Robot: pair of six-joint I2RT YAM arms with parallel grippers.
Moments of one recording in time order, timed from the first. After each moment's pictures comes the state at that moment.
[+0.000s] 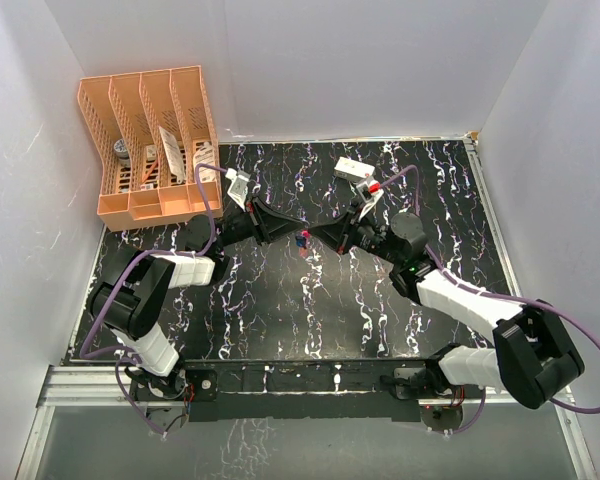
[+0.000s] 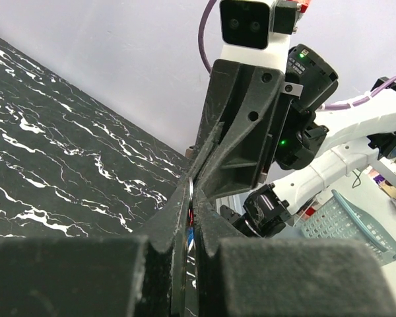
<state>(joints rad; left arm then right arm) -0.43 1.67 0.65 1.47 0.87 -1.00 0.52 1.23 0.60 0.71 -0.52 0.48</state>
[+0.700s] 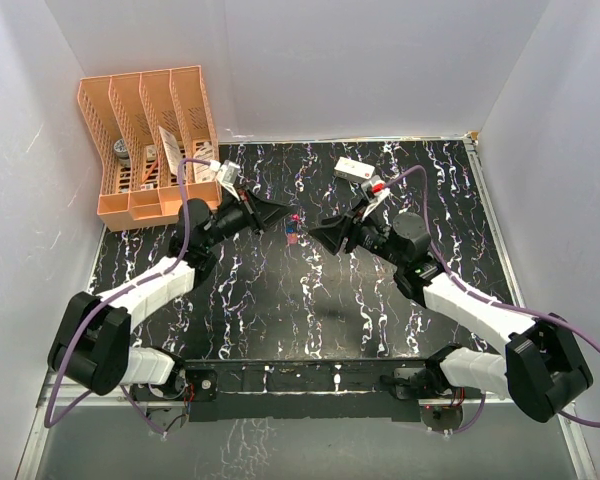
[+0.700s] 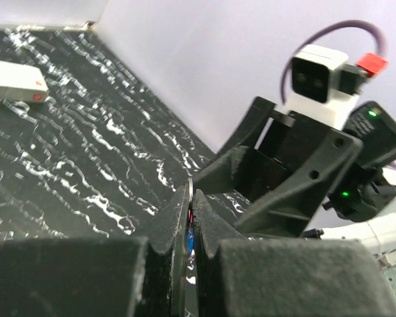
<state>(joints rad) -0.44 1.33 0.67 0.86 0.60 -0.75 0.52 1.16 0.61 0.58 -0.41 0.42</state>
